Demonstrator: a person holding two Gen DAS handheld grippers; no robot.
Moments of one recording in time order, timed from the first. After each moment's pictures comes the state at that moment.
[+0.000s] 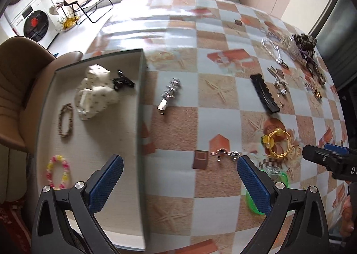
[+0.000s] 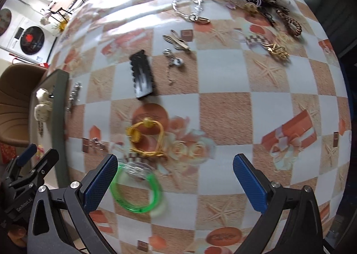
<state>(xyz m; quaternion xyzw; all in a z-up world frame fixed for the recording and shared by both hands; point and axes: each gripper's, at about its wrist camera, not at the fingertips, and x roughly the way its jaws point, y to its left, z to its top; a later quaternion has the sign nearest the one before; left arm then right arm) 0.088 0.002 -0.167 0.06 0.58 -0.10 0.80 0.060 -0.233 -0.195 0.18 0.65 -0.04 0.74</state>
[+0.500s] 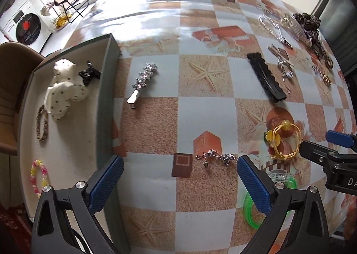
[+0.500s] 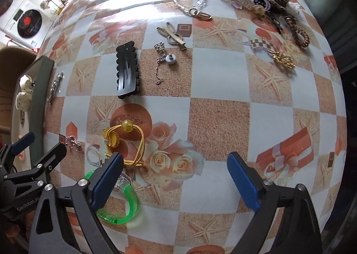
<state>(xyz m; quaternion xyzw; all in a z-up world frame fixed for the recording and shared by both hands) 0.093 -0.026 -0.207 0.09 0.61 -0.11 0.78 0.071 -0.231 -0.217 0.12 0.66 -0.03 0.74</state>
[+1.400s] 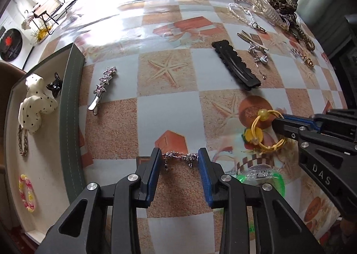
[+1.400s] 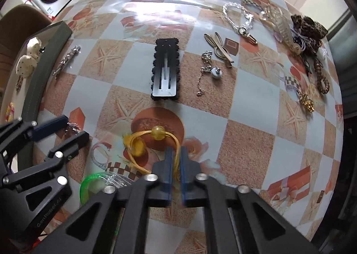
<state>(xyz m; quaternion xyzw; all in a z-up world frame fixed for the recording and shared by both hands) 0.078 -0.059 -0.214 0.10 0.60 -0.17 0.77 0.093 -0.168 -0.222 0.02 0.65 0.01 0.76</state>
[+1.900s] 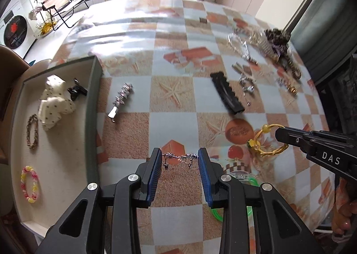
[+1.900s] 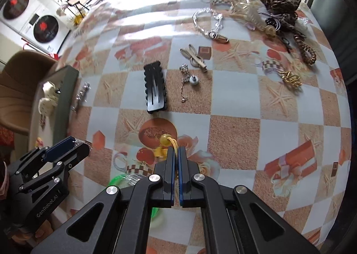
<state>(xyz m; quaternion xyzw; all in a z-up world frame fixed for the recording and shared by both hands) 0.080 -0.031 -0.168 0.04 0.57 -0.18 0.80 0.074 -0.225 -0.179 0.15 0.61 0.01 0.77</state>
